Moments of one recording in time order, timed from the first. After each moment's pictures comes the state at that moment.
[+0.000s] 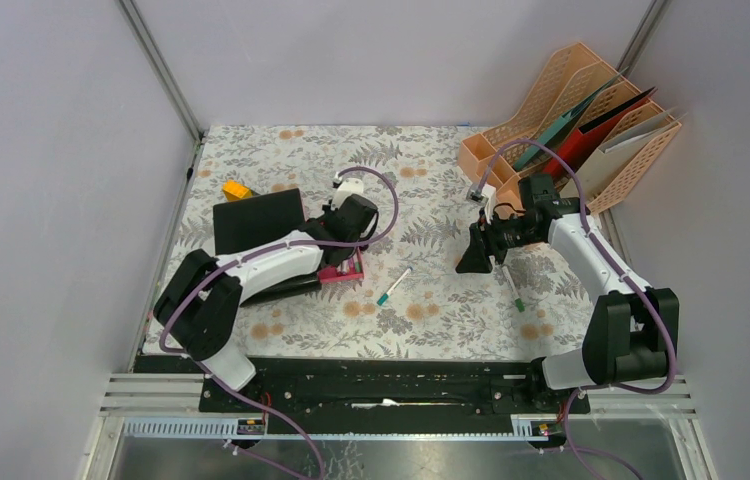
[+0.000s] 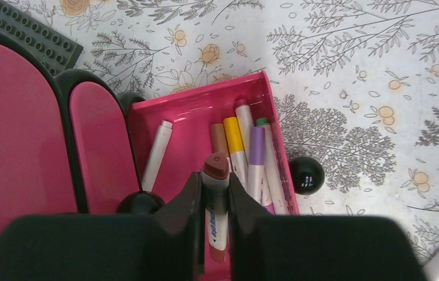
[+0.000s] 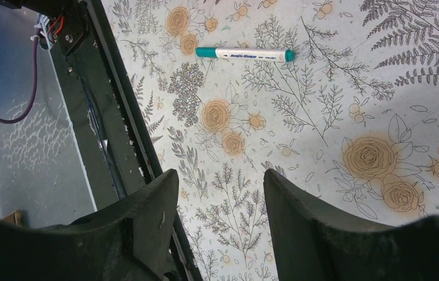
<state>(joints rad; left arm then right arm) -0.72 1.61 1.04 -0.26 -0.64 -0.37 0.12 1.42 1.04 -0.87 -0.96 -0.58</state>
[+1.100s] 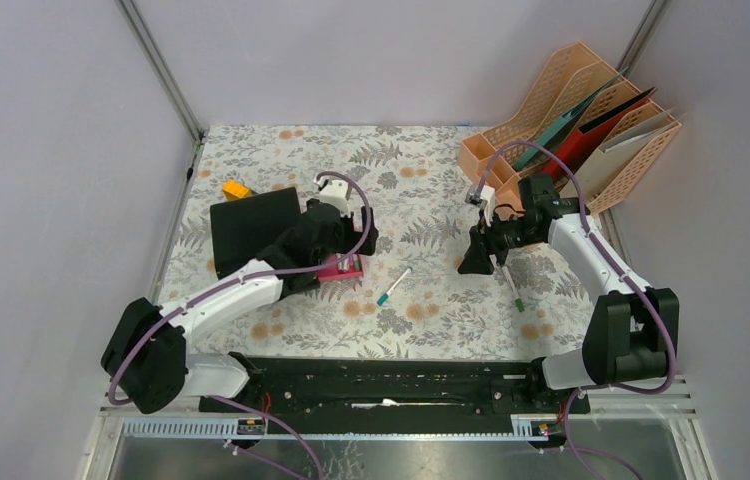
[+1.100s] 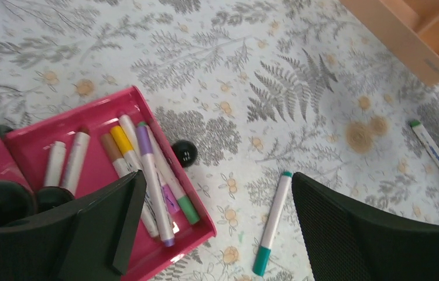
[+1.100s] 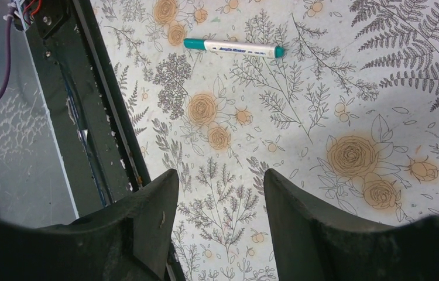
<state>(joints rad) -0.69 1.28 0.82 0.00 -0.24 -0.36 0.12 1.42 1.04 -0.88 -0.93 -0.66</state>
